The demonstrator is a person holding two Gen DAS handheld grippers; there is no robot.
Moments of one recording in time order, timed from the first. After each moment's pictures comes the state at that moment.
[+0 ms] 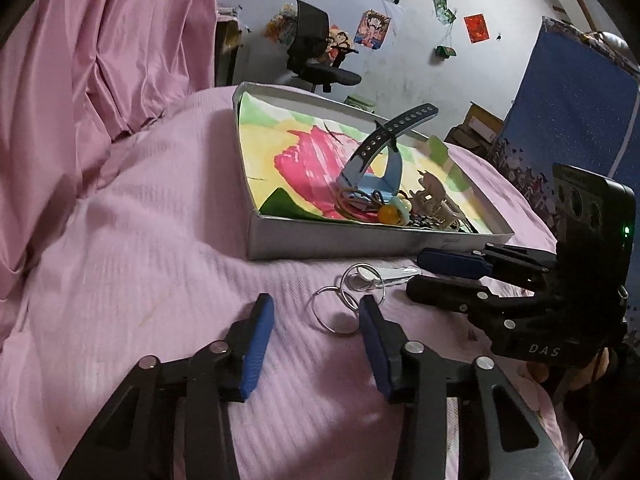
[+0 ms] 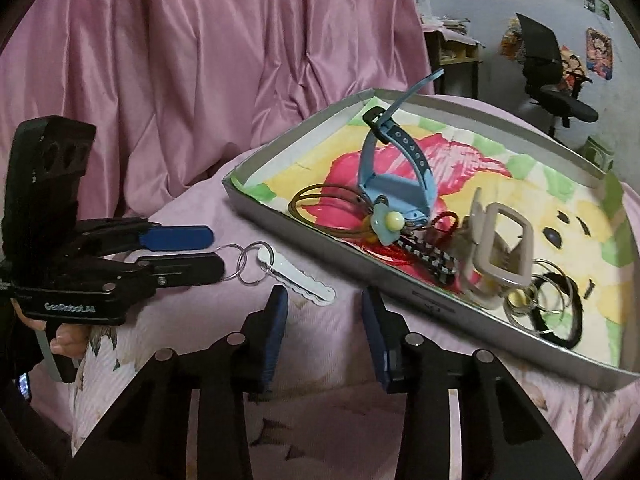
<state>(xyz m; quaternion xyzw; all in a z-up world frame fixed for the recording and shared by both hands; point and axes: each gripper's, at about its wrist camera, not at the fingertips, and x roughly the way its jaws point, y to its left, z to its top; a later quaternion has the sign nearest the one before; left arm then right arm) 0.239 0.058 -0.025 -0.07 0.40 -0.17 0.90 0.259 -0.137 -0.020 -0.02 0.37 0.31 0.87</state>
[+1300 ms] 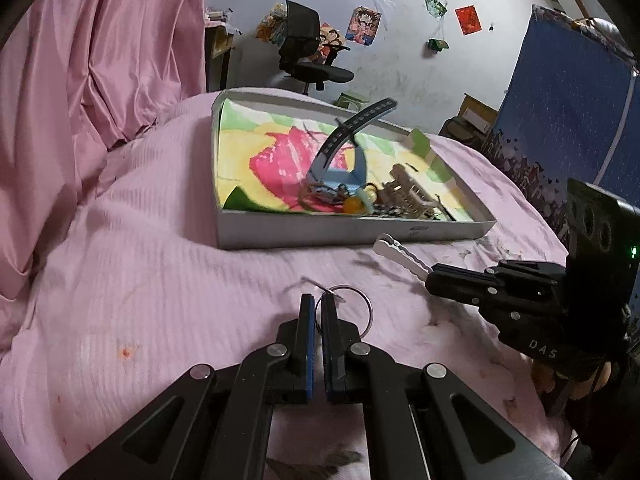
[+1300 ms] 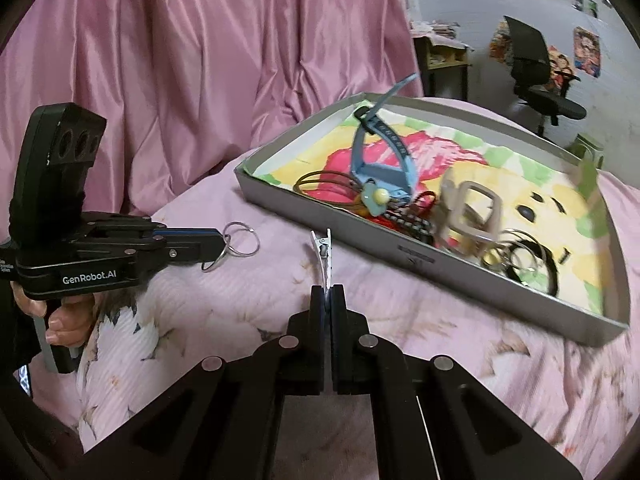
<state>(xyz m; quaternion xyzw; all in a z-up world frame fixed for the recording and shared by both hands) 0.214 0.035 -0.004 -0.05 0.39 -0.17 0.90 0.224 -0.161 -0.012 -0.01 0.36 0.29 0.89</state>
